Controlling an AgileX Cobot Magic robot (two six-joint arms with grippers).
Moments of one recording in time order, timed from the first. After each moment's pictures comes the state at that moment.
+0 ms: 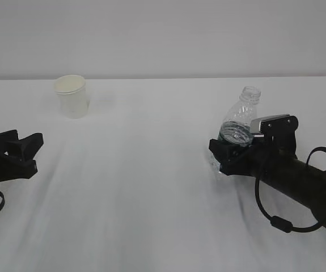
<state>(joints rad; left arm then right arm) -0.23 1.75 -0.30 0.06 -1.14 -0.11 0.19 2.18 -0.67 -0.39 -1.15 0.22</state>
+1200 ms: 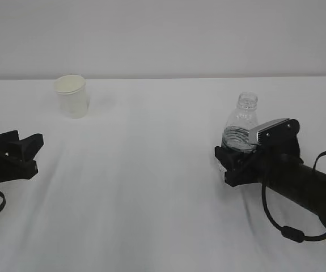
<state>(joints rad) -0.23 1.75 -0.30 0.06 -1.14 -0.11 0.19 2.15 -0.62 -0.37 -1.14 0.05</state>
